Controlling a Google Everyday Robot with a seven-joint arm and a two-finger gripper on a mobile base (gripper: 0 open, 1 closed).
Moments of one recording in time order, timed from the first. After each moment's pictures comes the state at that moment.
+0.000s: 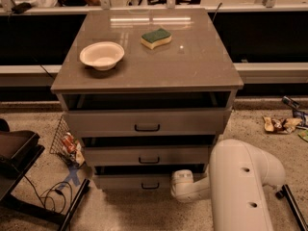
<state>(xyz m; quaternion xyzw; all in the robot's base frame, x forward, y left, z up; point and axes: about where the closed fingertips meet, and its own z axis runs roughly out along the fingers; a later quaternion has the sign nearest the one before) 0.580 -0.118 0.161 -0.66 0.73 -0.10 0.15</state>
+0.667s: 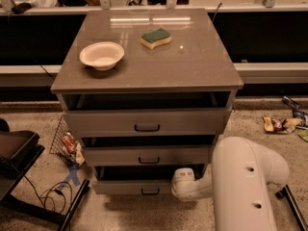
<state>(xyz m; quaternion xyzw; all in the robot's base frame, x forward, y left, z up) 0.580 -0.118 0.179 -0.66 0.73 -0.10 0.15</state>
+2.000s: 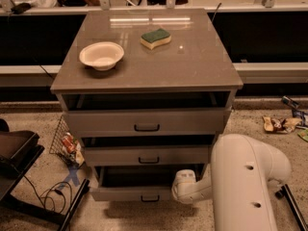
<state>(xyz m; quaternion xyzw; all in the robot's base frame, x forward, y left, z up) 0.559 -0.127 0.182 -0.66 0.73 -0.08 0.13</state>
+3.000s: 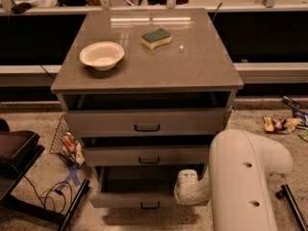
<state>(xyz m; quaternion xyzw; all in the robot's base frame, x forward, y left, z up) 0.530 -0.138 0.192 -0.67 0.74 -0.07 0.10</state>
